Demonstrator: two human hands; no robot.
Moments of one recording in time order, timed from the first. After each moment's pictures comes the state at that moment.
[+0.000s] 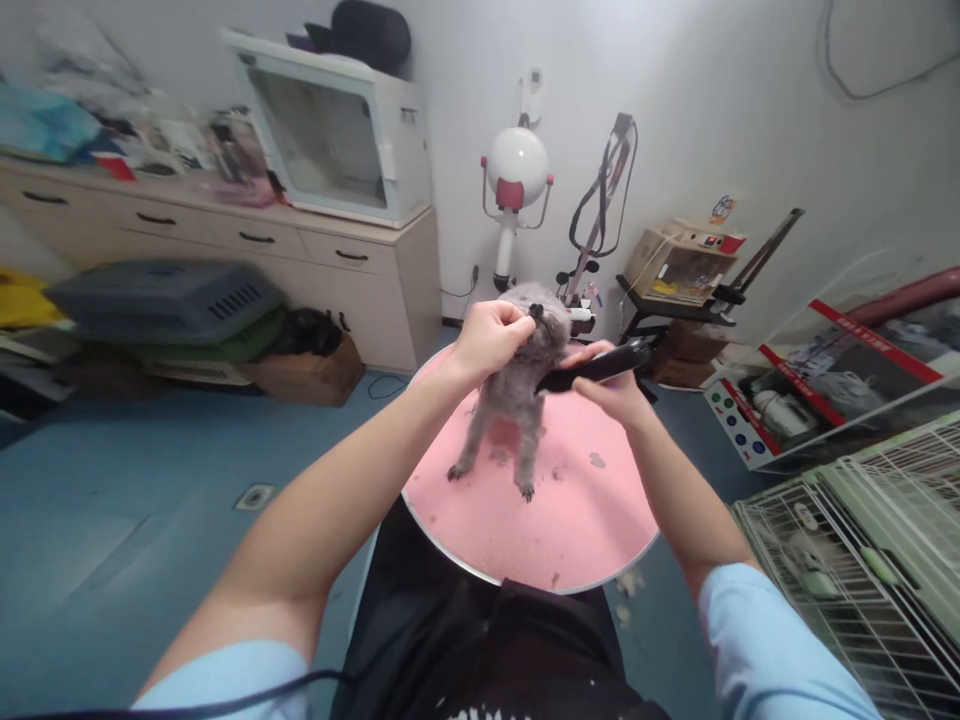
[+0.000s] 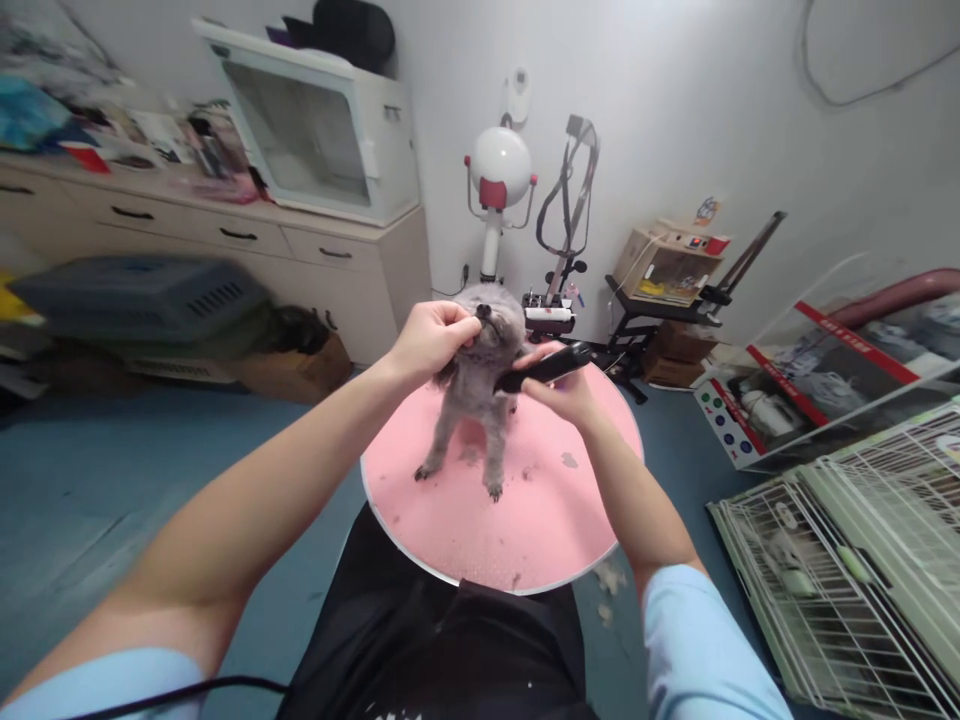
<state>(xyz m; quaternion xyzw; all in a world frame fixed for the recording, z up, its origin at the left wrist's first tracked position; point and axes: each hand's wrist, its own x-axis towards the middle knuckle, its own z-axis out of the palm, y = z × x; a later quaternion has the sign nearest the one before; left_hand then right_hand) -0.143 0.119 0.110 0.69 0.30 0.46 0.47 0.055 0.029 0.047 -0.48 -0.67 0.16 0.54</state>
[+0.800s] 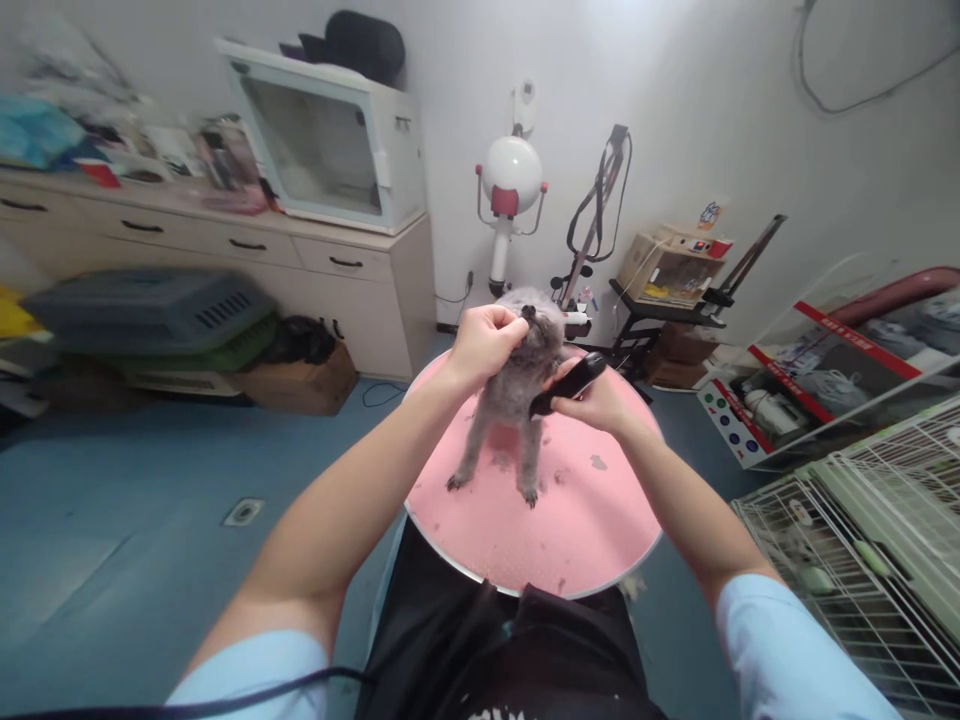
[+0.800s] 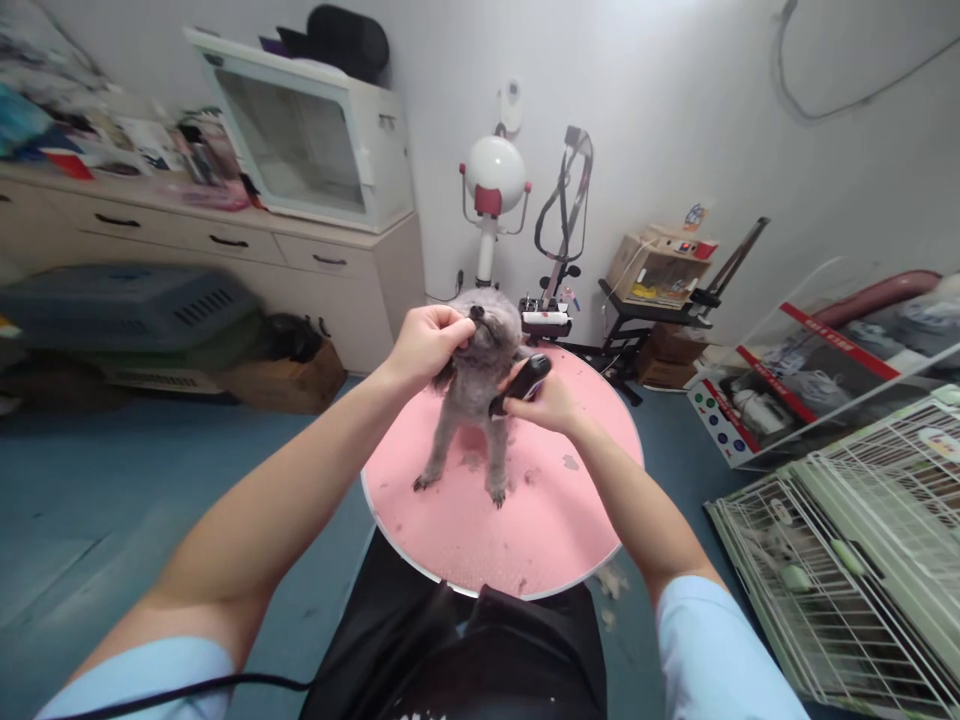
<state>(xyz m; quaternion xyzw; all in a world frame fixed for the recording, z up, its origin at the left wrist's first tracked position) -0.149 0.124 0.105 0.67 0.29 0.49 0.48 0.029 0.030 0.049 -0.51 -0.69 0.20 0.47</state>
